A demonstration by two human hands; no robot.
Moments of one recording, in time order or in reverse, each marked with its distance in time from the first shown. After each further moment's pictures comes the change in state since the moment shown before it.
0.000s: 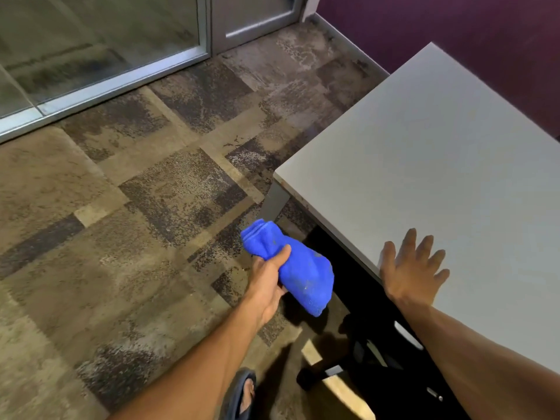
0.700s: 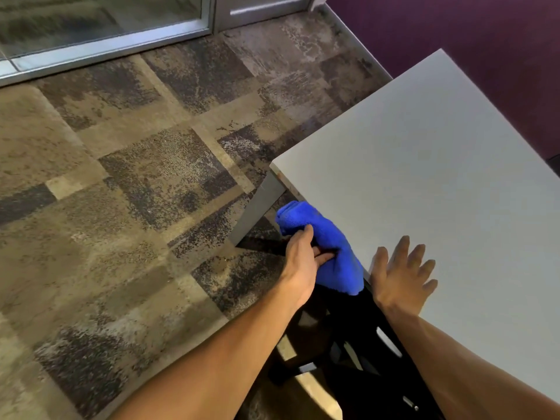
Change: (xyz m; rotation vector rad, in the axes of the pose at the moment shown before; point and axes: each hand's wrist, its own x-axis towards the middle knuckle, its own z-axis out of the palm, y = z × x) left_hand 0.014 -0.006 0.088 -0.165 -0.039 -0.089; right_hand -0.004 -0.002 -0.007 0.029 0.027 0.019
